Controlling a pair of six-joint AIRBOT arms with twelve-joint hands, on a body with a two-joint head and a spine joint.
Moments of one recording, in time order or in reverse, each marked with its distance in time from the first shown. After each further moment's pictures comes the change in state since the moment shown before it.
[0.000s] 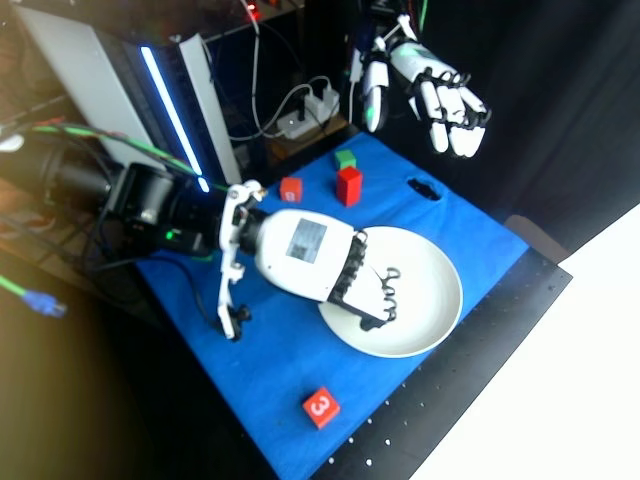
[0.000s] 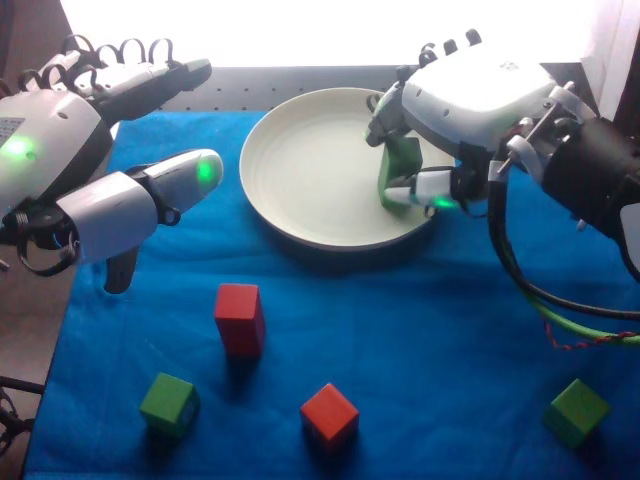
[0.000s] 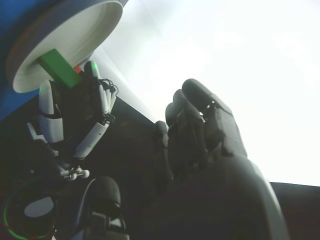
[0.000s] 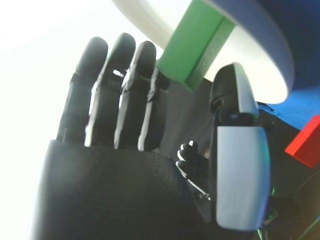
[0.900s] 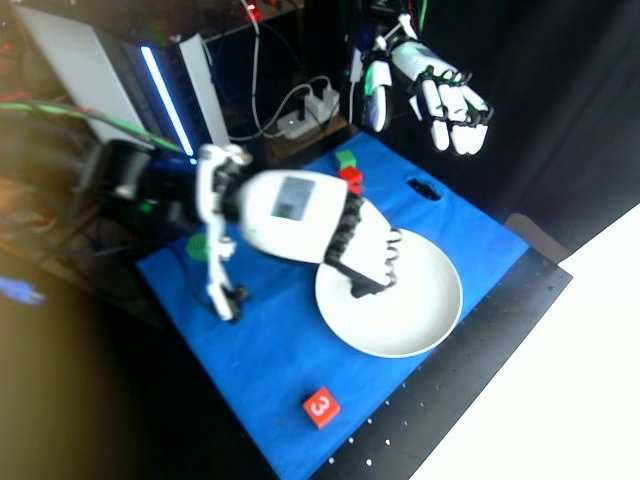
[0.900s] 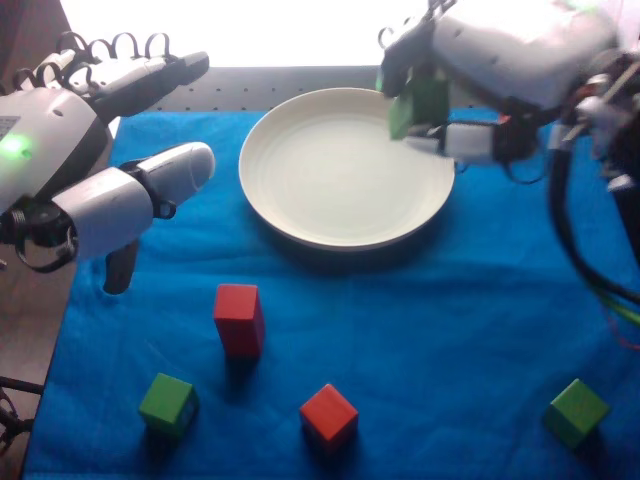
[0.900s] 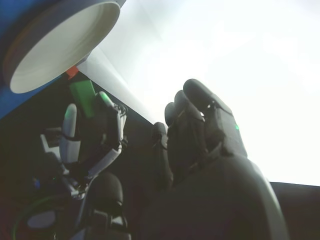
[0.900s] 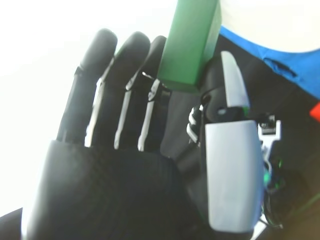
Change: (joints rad) left arm 0.005 0.005 -0.008 -0.014 -0.011 -0.001; right arm 0.050 0.189 -0.197 -0.189 -0.118 0.110
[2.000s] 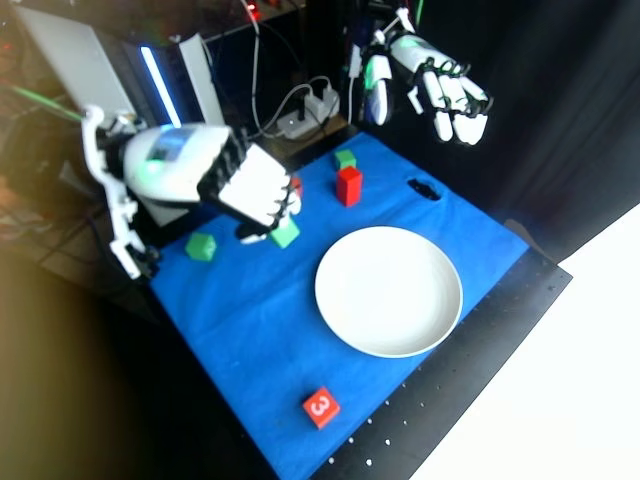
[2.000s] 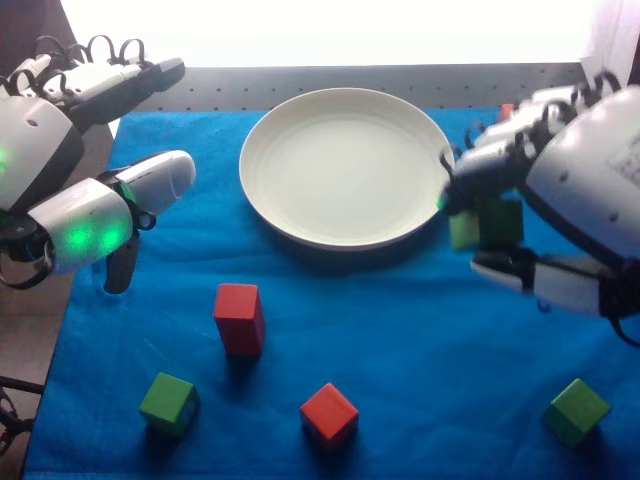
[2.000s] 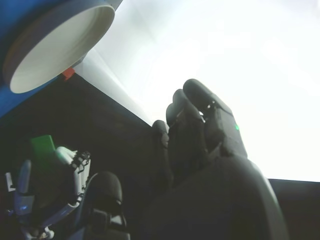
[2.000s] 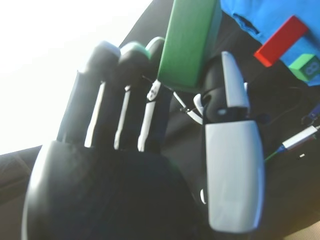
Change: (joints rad) left arm 0.048 0.026 -0.031 -0.015 -0.061 0.001; right arm -0.332 0.203 -0.294 -0.115 -0.301 0.069
